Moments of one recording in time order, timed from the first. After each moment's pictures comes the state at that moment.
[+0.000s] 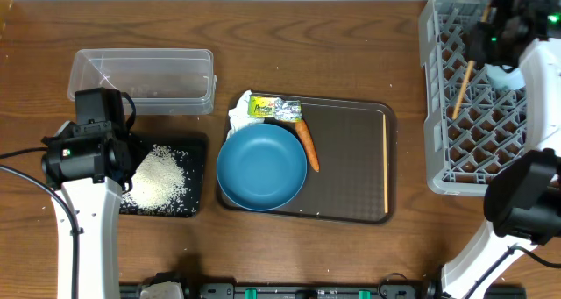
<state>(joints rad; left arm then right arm) 0.18 1.22 1.19 -1.26 -0.37 -0.83 -0.23 2.00 1.92 -0.96 -0.11 0.03</state>
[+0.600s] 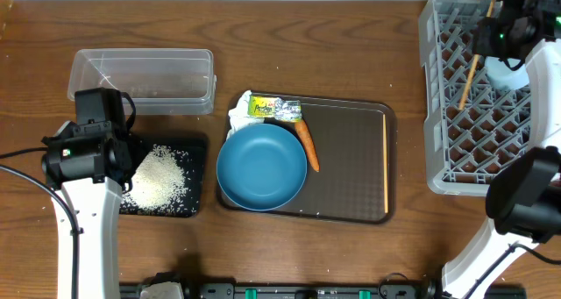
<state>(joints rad) 0.18 1.22 1.19 -1.26 -0.37 -0.83 -0.24 2.03 1.93 -0.88 -0.14 -0.03</state>
